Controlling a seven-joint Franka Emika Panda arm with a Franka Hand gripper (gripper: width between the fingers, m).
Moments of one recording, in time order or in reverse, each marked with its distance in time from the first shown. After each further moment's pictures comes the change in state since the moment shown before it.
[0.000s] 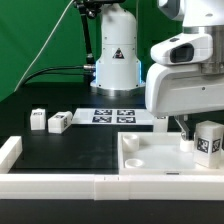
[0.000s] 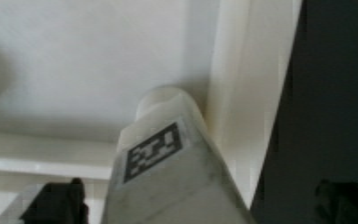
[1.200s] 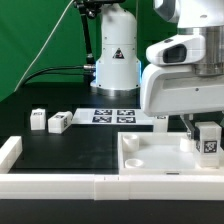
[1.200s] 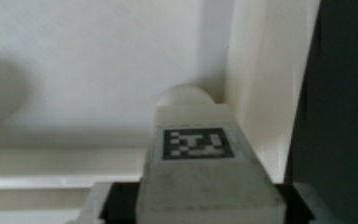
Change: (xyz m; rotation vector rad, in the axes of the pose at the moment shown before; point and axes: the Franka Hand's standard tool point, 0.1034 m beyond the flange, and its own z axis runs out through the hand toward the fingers) arm -0.001 0.004 0.001 -0.003 0.015 0.366
